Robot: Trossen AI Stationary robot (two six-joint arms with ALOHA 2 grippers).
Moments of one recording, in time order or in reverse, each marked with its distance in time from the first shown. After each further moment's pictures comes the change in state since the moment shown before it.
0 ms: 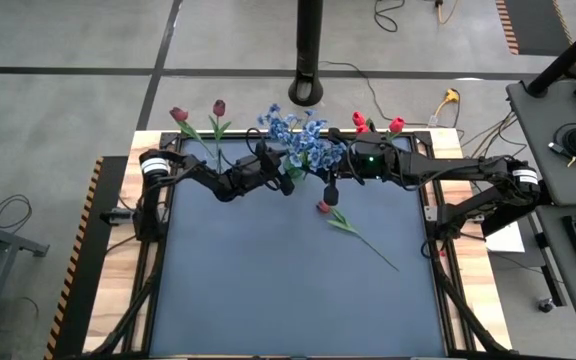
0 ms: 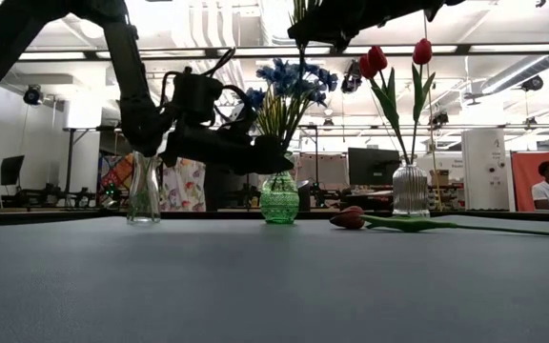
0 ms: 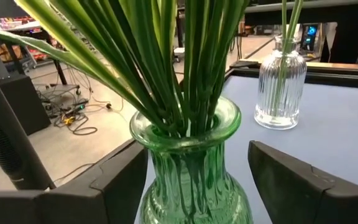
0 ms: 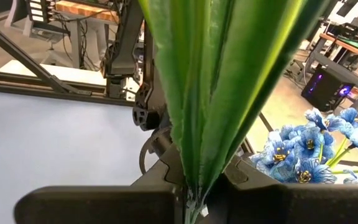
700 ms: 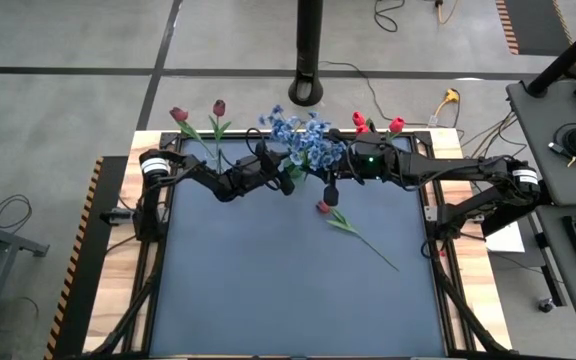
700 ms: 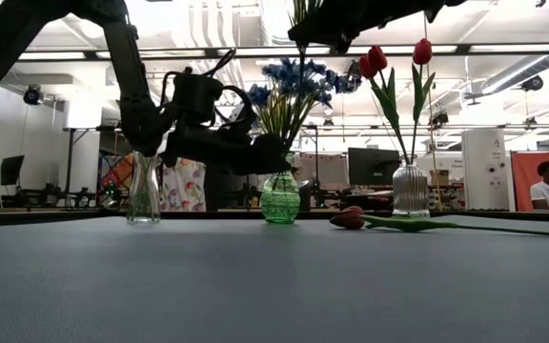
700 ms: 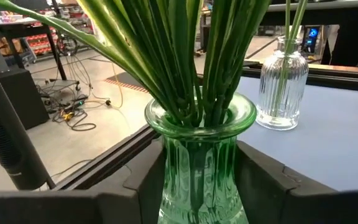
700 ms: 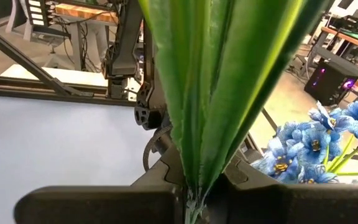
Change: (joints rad) left arm 0.000 0.000 0.000 -0.007 -0.008 -0.029; right arm 0.000 0.000 -0.007 0.002 0.000 0.034
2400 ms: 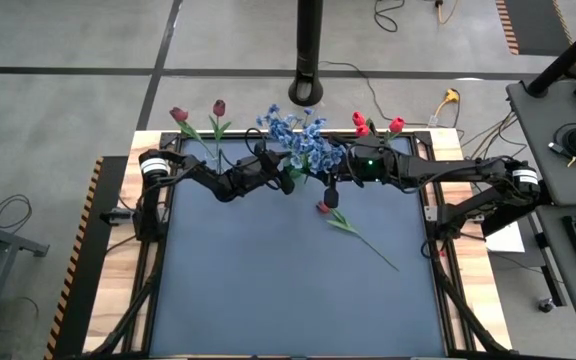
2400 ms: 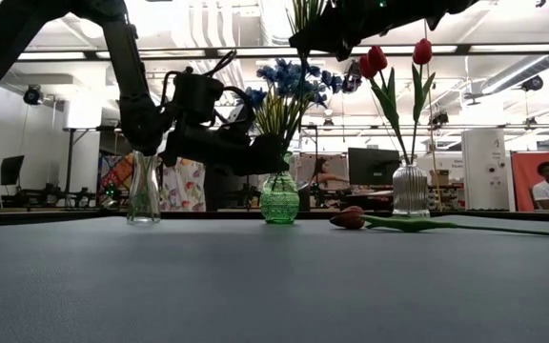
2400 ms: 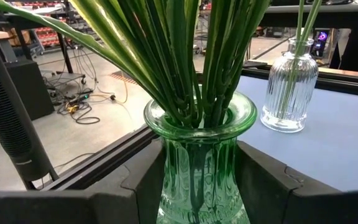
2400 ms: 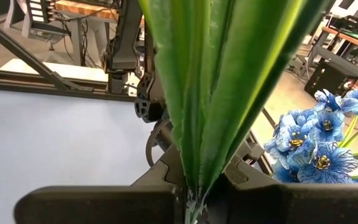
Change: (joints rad) left arm 0.000 0.002 -0.003 -0.022 -0.037 -0.046; right arm 0.000 0.000 -0.049 0.047 0.000 -0.008
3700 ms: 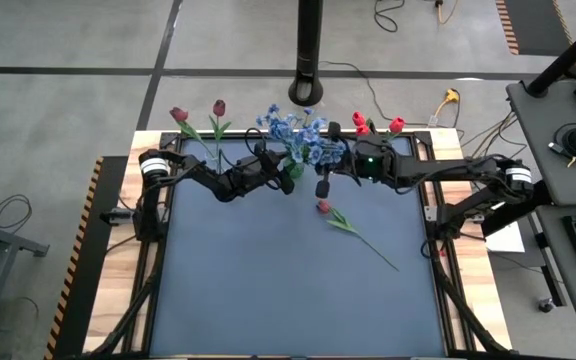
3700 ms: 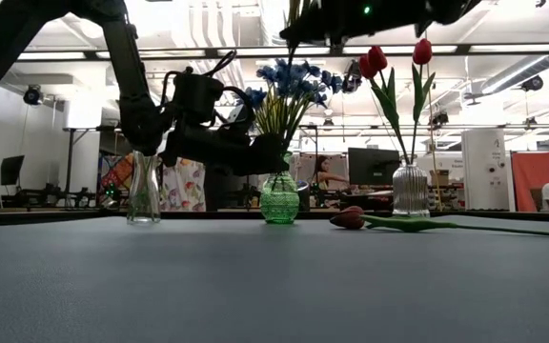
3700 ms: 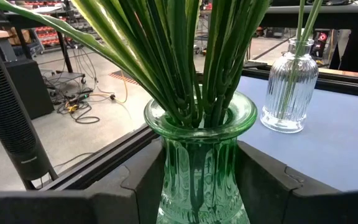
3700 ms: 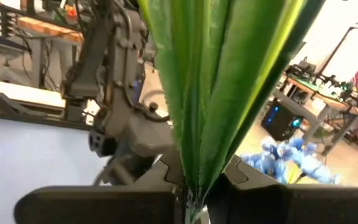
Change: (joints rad) left arm 0.000 0.001 0.000 -0.001 0.000 -0.005; right arm -0.020 0.052 -0.008 0.230 0.078 -0.121
